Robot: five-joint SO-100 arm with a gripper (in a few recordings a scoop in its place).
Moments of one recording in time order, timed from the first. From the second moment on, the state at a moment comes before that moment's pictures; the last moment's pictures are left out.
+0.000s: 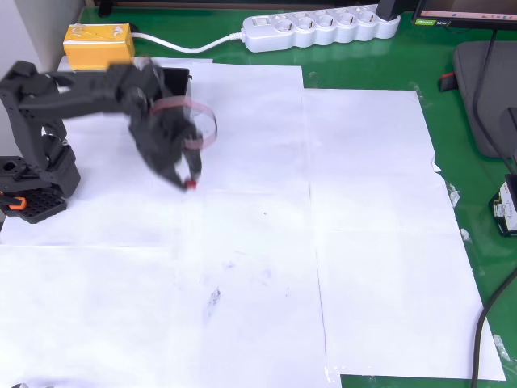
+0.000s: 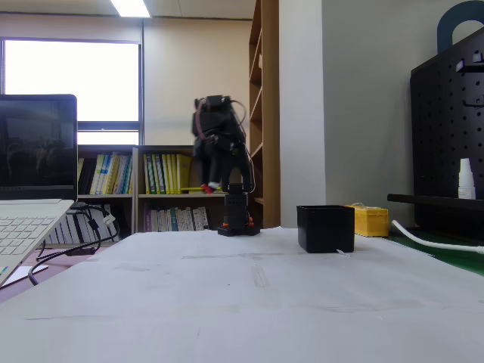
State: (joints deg) arm 8.4 87.1 107.0 92.0 -57.6
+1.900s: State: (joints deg) arm -30.3 80.8 91.7 77.8 -42.2
